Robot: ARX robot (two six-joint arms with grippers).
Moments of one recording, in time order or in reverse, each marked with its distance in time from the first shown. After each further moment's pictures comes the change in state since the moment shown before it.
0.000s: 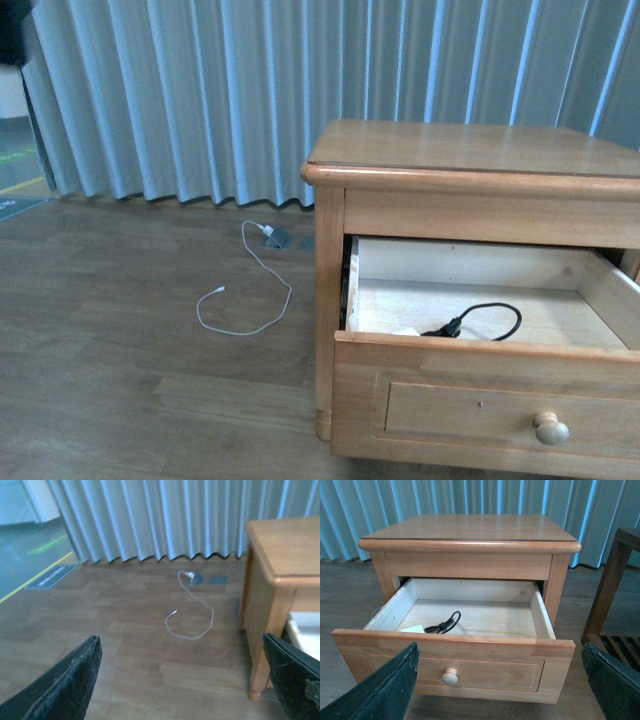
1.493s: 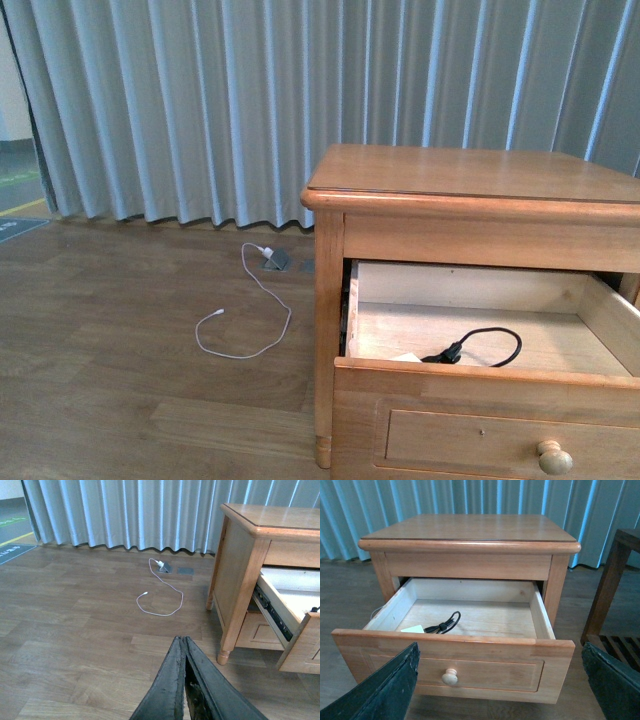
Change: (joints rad) left arm 0.472 -0.945 -0.613 -0.323 0.617 -0.132; right arm 0.001 0.000 0.000 0.000 0.000 0.000
